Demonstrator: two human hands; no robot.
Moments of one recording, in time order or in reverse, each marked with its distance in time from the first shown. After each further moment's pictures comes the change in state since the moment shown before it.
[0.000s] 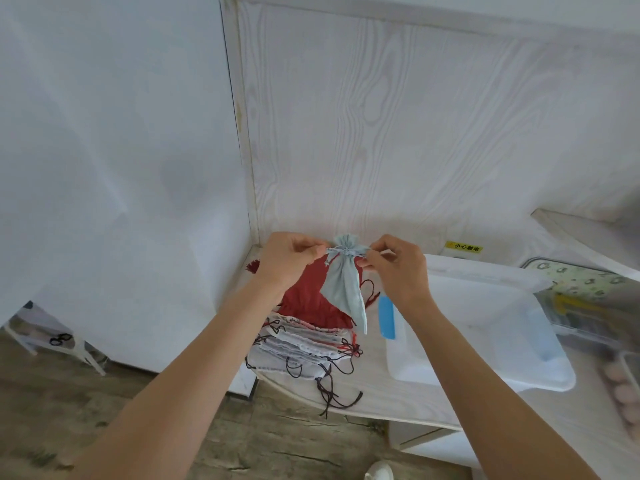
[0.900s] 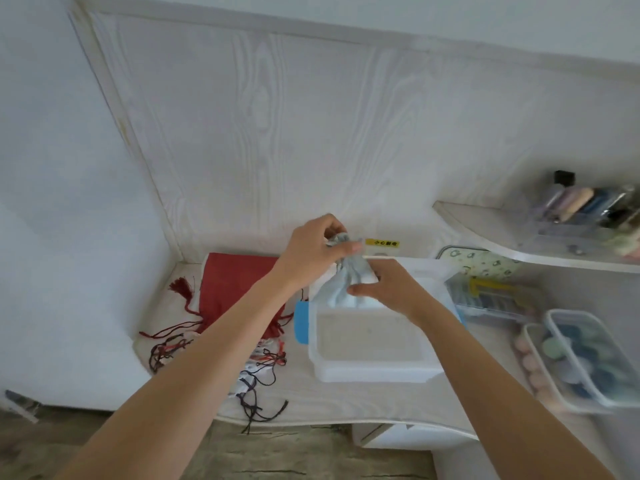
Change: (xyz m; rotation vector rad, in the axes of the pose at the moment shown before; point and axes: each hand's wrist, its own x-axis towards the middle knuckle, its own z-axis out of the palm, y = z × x) left_hand 0.009 0.065 0.148 0.319 -0.270 0.328; right_hand 0.012 0.041 -0.141 -0.237 -0.372 0.215
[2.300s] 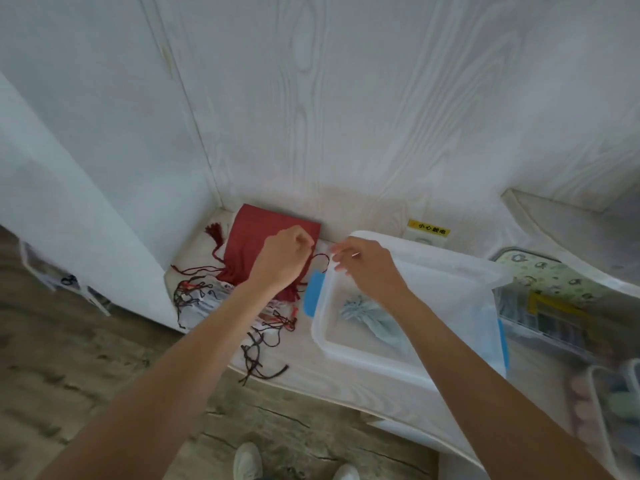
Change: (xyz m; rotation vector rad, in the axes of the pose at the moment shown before) left_hand -0.020 -0.092 0.028 0.227 0.216 -0.436; right_hand 0.055 0.023 0.039 -0.011 -0.084 -0.188
